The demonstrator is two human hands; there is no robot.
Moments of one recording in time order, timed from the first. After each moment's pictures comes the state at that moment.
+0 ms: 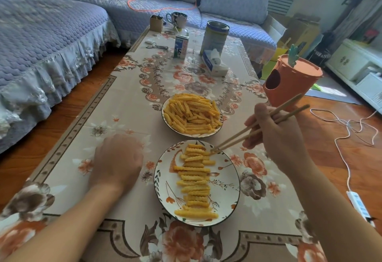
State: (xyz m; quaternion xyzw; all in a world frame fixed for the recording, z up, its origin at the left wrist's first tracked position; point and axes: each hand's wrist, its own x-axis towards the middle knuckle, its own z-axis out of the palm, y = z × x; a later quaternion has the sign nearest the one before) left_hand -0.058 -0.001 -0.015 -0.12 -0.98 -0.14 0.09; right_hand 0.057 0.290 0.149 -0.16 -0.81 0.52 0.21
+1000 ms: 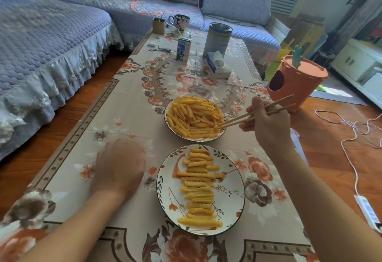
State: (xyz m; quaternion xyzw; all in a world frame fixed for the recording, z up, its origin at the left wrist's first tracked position) left_hand -0.058 -0.001 -0.018 -0.12 -0.98 -0.14 0.10; right_hand 0.004 0.306 0.124 -0.20 -0.78 0.51 0.29
